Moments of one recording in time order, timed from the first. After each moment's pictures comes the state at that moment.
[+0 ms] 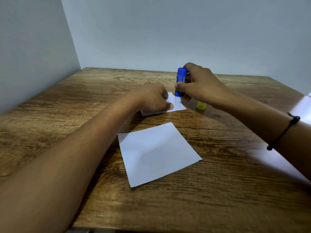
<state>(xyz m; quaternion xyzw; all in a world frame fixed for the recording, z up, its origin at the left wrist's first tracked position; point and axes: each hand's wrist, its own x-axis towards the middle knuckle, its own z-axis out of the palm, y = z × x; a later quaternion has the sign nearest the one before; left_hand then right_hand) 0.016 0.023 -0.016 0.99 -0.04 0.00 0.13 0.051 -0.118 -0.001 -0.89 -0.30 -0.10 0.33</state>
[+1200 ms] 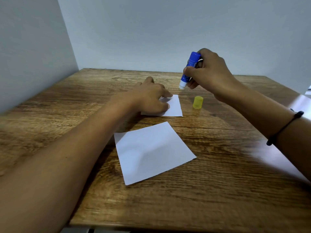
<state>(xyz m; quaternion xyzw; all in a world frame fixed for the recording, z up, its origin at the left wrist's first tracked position) 0.008 0.022 -0.014 0.99 -0.09 0.04 0.04 0.063 -0.135 0.011 -0.84 -0.25 -0.15 0.46</state>
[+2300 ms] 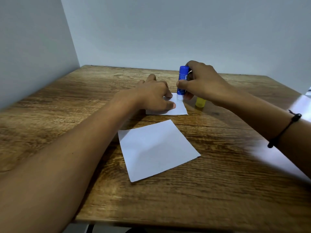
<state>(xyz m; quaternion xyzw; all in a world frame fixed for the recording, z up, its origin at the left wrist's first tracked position) 0.009 0.021 -0.016 0.99 -0.09 0.05 0.04 0.047 -0.122 0.003 -0.90 -0.29 -0.10 0.32</state>
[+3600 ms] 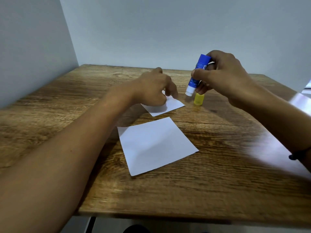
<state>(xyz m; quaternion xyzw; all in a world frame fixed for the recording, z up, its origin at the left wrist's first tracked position) -0.001 0.022 -0.001 0.98 -0.19 0.08 0.07 0.031 -0.155 0.011 -0.83 -0.25 -0.11 0.48</state>
